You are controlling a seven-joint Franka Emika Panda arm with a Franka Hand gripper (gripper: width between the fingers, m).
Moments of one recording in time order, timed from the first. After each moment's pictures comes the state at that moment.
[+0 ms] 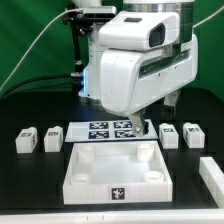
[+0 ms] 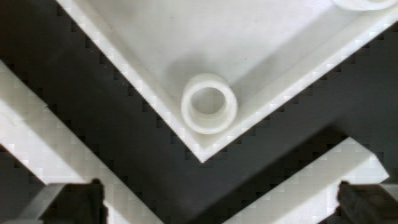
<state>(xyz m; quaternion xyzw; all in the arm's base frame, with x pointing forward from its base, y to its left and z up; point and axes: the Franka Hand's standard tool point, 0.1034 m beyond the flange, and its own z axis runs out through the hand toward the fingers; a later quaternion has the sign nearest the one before) 0.564 0.056 0.113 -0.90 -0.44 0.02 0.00</state>
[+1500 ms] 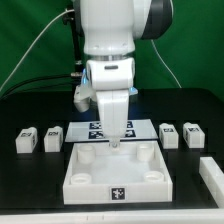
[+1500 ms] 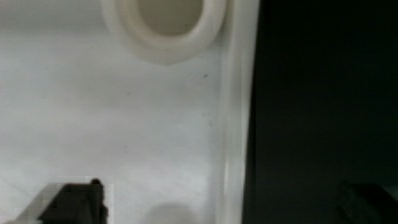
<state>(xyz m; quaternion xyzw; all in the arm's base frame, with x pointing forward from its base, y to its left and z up) 0.429 -0.005 0.025 -0.71 -0.71 0.01 0.02</state>
